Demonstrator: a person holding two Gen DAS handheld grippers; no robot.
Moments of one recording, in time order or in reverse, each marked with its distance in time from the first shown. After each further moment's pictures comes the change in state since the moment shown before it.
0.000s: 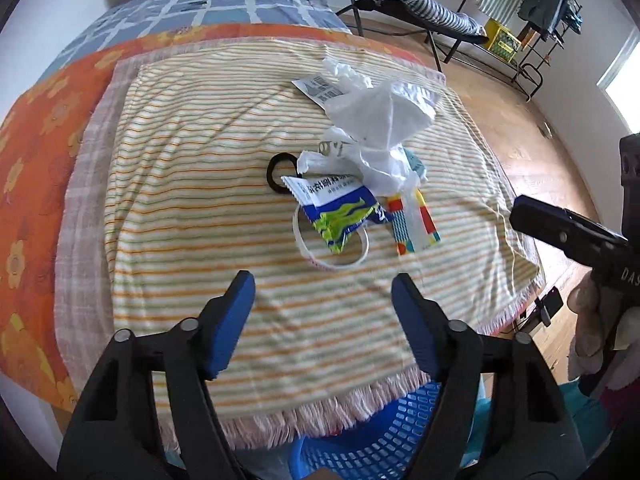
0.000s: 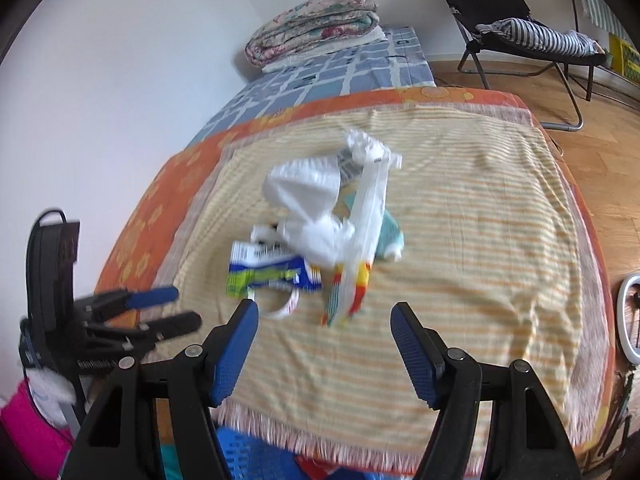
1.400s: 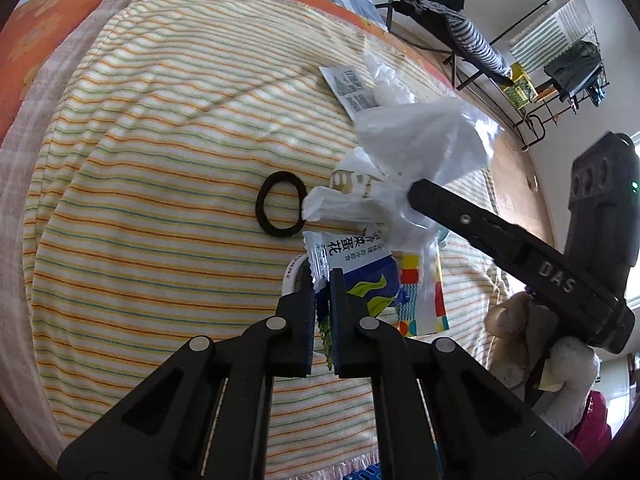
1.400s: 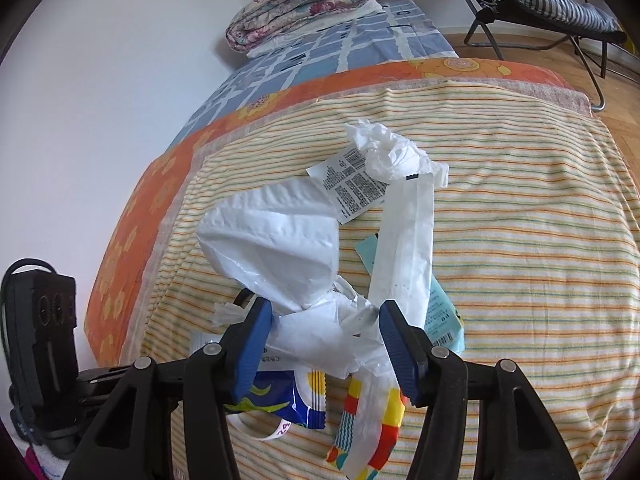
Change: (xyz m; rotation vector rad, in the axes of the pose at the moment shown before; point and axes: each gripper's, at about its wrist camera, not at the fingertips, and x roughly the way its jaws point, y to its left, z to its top) left arm 0.067 0.033 0.041 -0.248 0.054 -0.152; right arm 0.117 -0.003 0.057 0.054 0.073 0.013
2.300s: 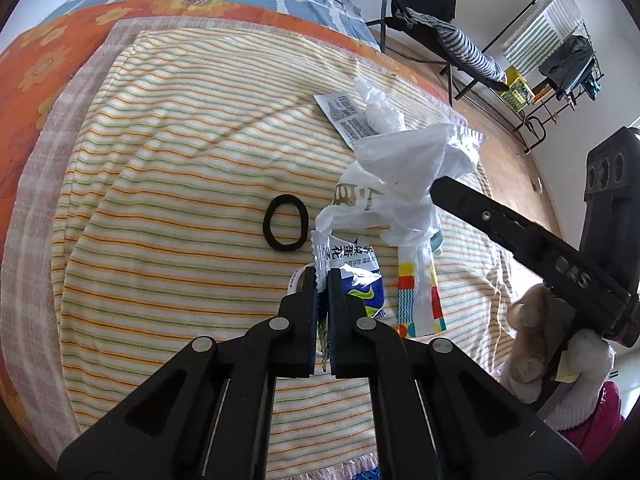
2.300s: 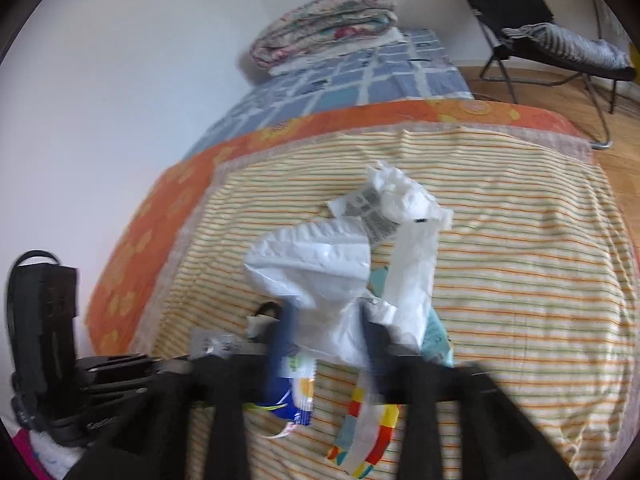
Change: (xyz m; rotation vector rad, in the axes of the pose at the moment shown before) left arm -0.022 -0.007 -0.003 0.048 -0.071 0.040; right arm -0.026 0.014 0.004 -0.094 -0.094 -0.018
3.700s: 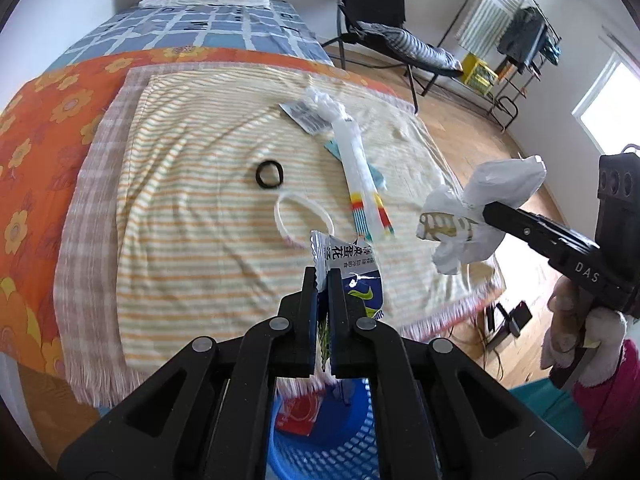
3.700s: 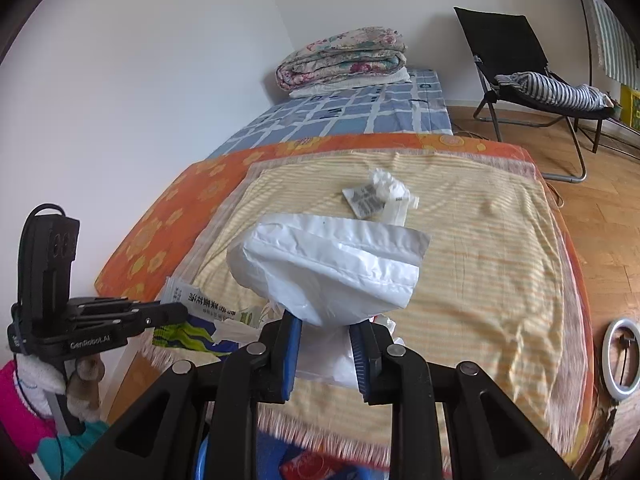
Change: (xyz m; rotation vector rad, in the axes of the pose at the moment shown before) left arm -0.109 -0.025 -0.095 0.177 -0.087 -0.006; right arm -0.148 0.032 -0.094 -0.097 -0.088 -0.015
